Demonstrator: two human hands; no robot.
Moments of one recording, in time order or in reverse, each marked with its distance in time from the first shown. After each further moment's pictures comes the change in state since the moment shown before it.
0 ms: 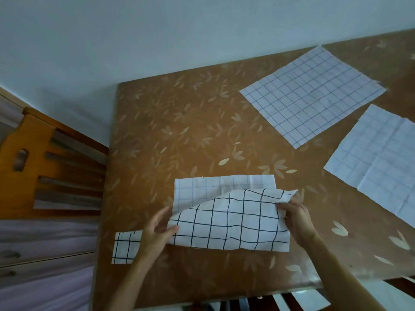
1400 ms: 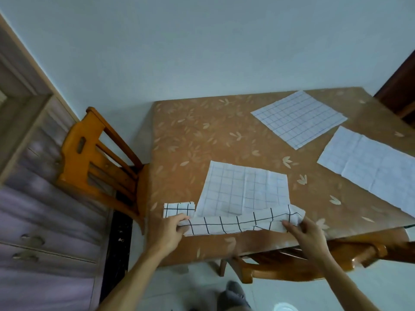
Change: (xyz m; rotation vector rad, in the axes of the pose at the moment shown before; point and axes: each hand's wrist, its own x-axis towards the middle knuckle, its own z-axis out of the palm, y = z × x) left_hand -0.068 -0.107 -0.132 0.428 -0.078 0.468; right_hand -0.228 0.098 0.052 -0.664 0.144 -0.515
